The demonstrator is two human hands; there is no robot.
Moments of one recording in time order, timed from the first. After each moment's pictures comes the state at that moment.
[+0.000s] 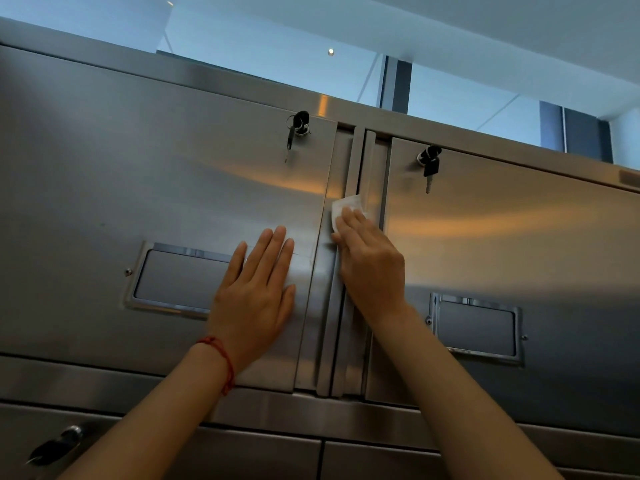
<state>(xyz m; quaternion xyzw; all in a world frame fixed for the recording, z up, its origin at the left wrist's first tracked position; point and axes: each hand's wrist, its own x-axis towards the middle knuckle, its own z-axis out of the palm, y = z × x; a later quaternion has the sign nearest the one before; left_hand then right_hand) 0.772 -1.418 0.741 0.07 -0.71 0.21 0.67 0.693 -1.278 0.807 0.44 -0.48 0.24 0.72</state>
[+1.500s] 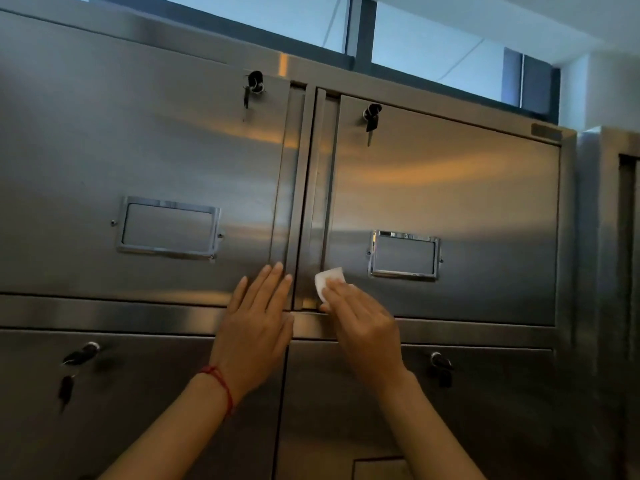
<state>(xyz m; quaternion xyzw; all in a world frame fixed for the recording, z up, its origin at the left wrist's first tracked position) 0.807 -1.339 0.647 0.00 -0.79 0.13 0.60 0.730 -1.181 0.662 0.47 -0.55 0.18 0.66</state>
